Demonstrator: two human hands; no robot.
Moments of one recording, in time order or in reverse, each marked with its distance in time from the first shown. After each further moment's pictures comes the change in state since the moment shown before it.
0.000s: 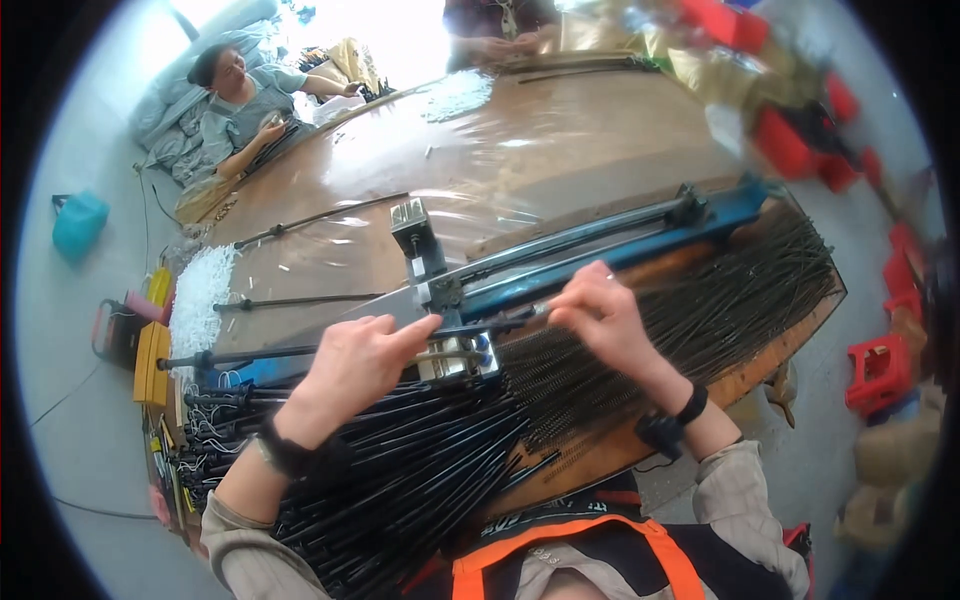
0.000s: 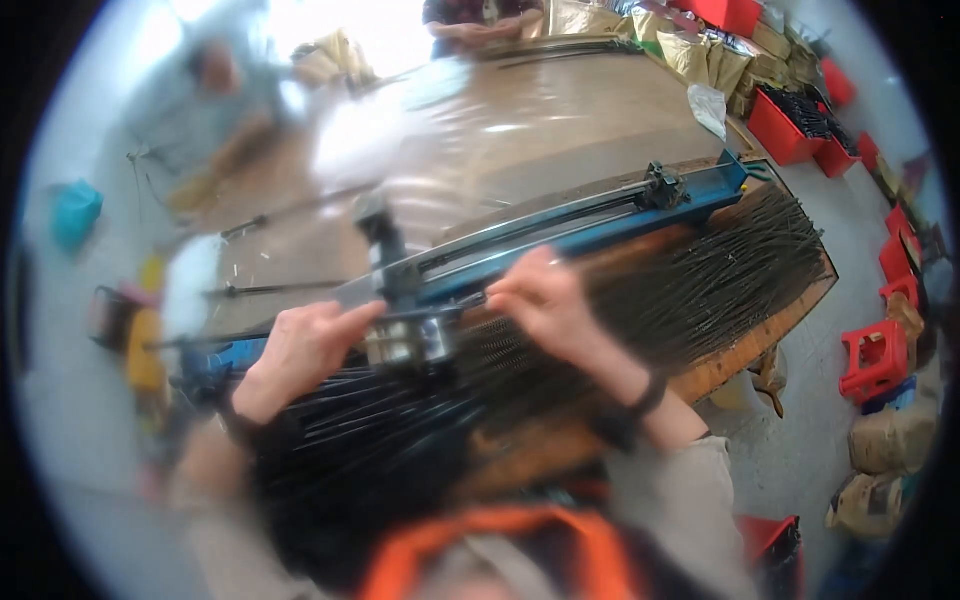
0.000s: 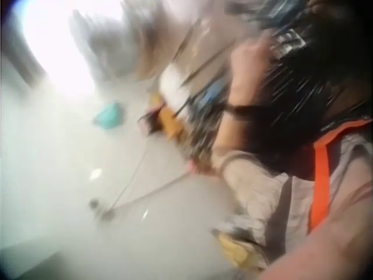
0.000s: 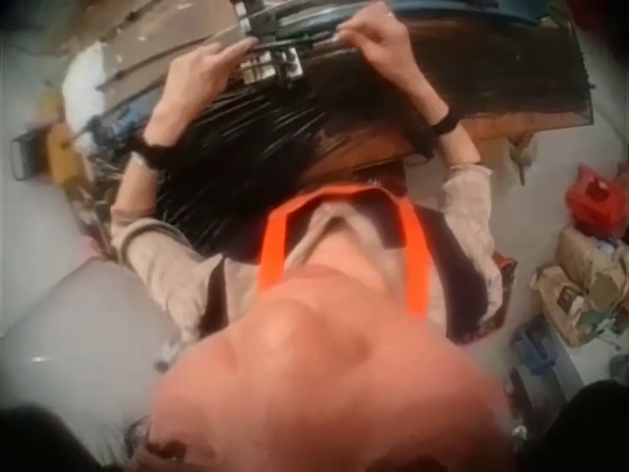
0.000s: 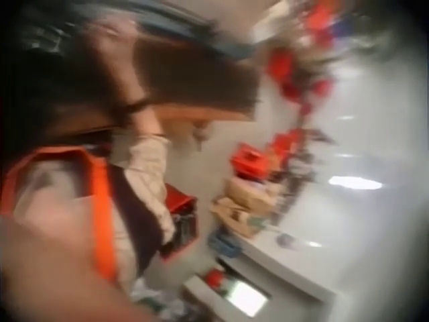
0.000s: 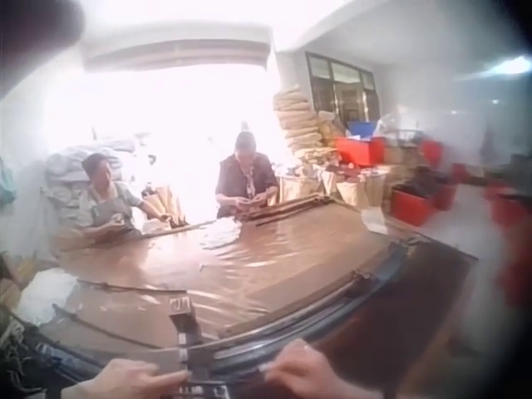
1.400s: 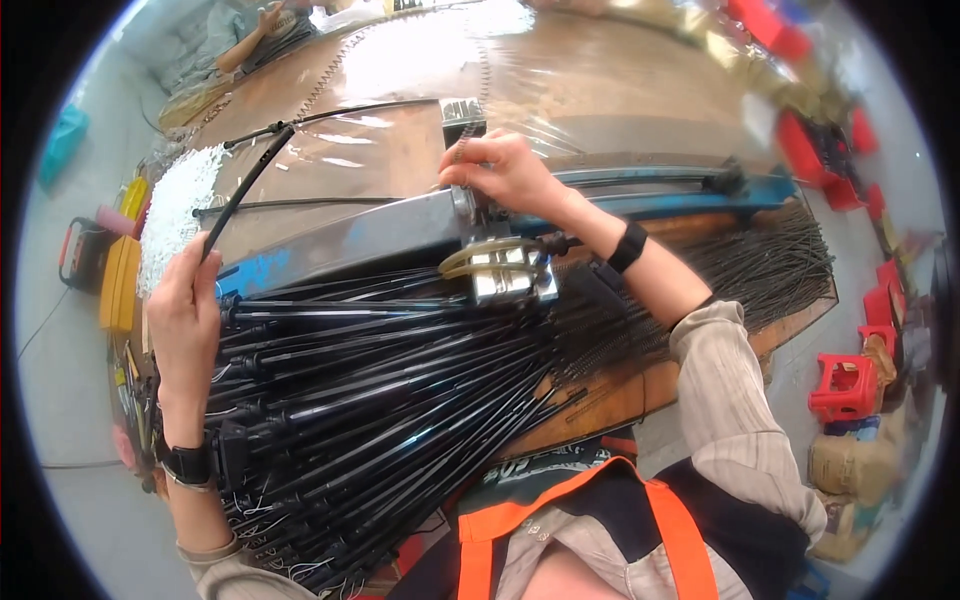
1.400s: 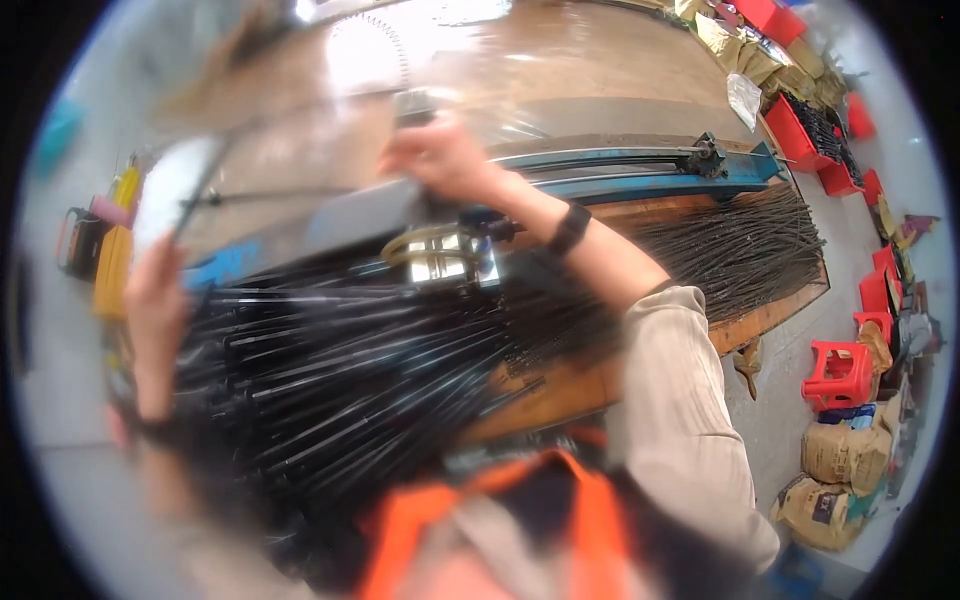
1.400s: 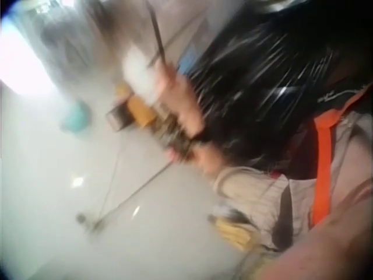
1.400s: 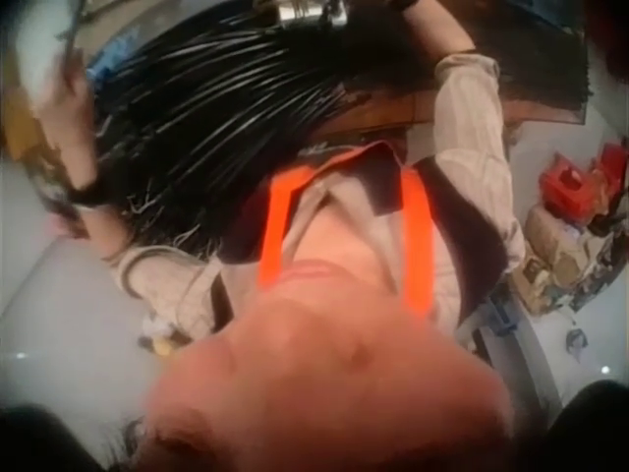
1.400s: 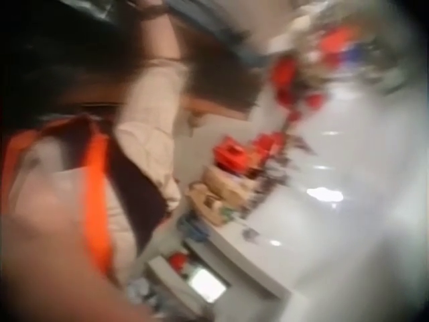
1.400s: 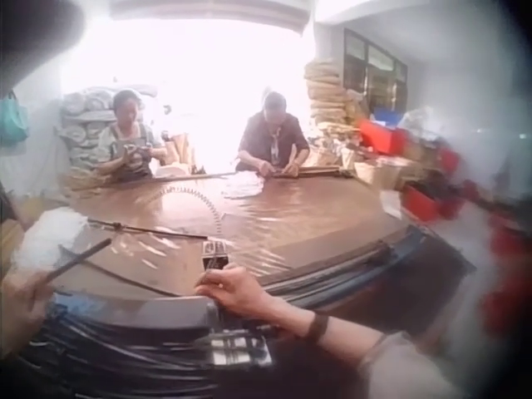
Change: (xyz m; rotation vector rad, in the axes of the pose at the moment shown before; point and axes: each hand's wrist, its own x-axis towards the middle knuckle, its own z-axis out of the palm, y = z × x) left_hand -0.182 -0.133 -0.036 0.128 0.417 -0.477; right_hand 0.133 0.022 0.173 0.045 -0.262 -0.246
